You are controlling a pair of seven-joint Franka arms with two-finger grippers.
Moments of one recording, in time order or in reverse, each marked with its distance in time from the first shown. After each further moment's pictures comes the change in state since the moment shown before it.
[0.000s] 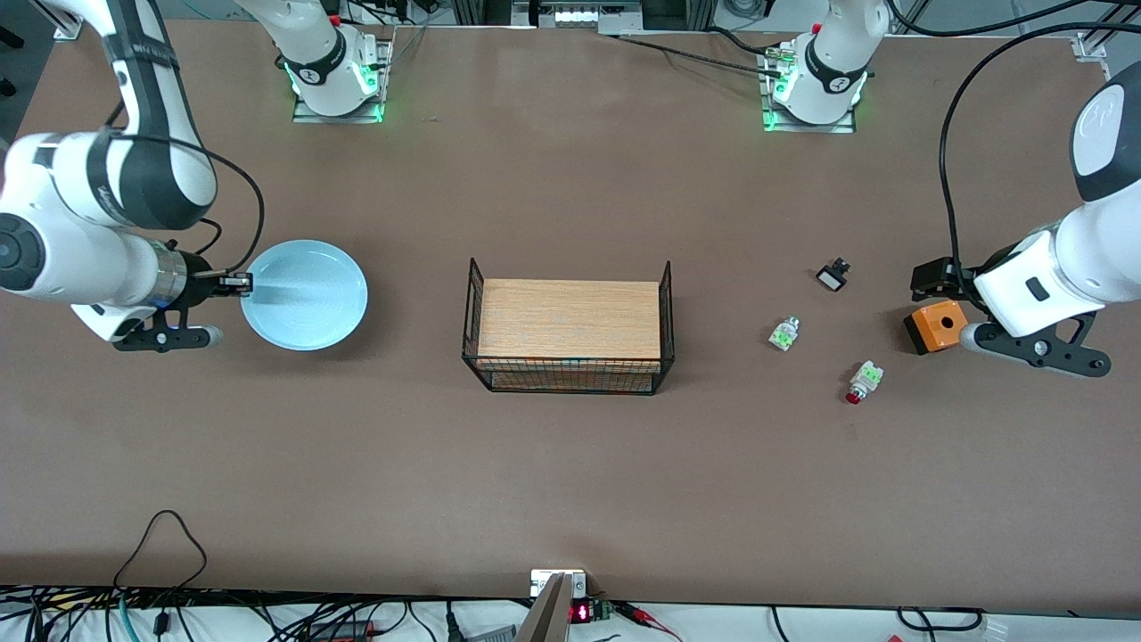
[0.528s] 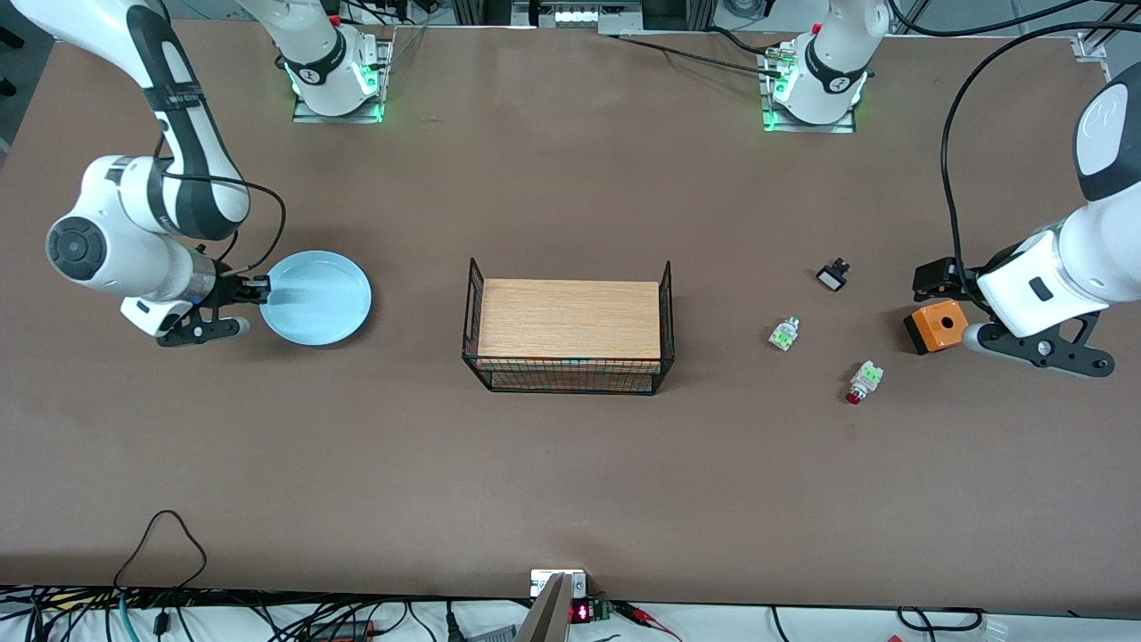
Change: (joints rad) left arm 0.003 0.000 0.000 0.003 0.000 0.000 0.000; right arm -0.062 0.016 0.000 -0.288 0.000 0.387 -0.199
